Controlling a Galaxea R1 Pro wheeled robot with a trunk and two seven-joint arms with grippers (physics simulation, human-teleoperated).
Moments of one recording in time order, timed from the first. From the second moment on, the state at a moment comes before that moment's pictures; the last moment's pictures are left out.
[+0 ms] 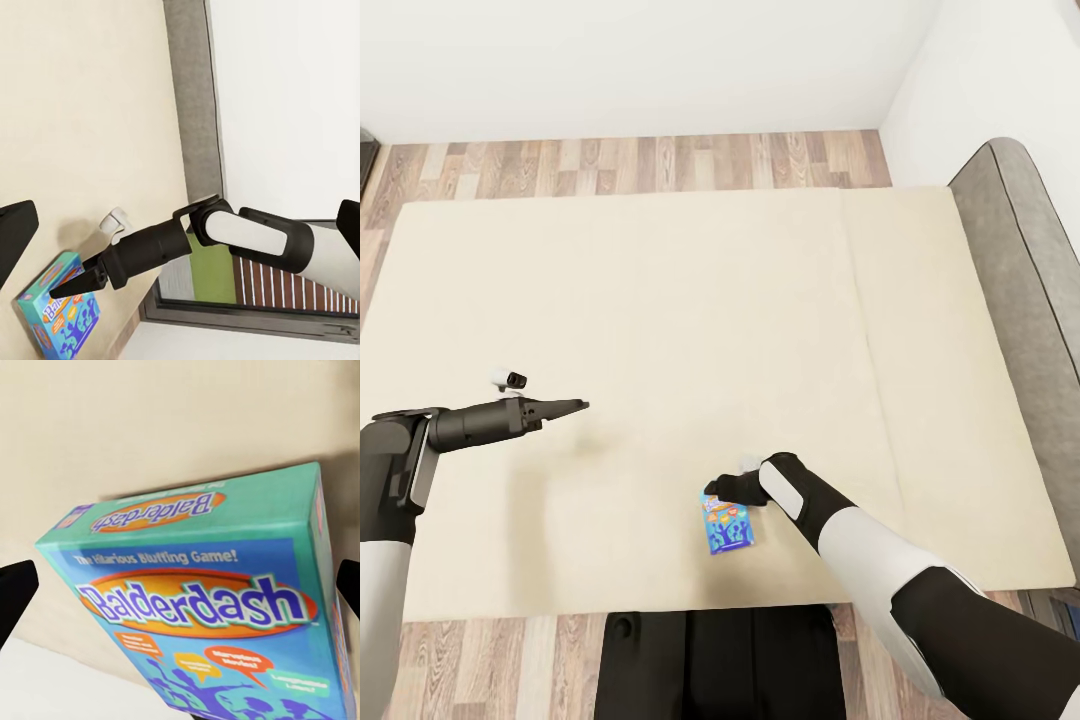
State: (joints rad) left arm -0.84 0.32 0.25 -1.16 0.07 0.97 -1.57; right arm -1.03 0.17 0.48 -0.39 -0.76 0.66 -0.06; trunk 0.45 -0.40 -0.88
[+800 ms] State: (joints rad) left arm -0.84 0.32 0.25 -1.16 0.07 0.97 -1.57; right arm -1.03 0.17 0.48 -0.39 -0.76 0.66 -0.06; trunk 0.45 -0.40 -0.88
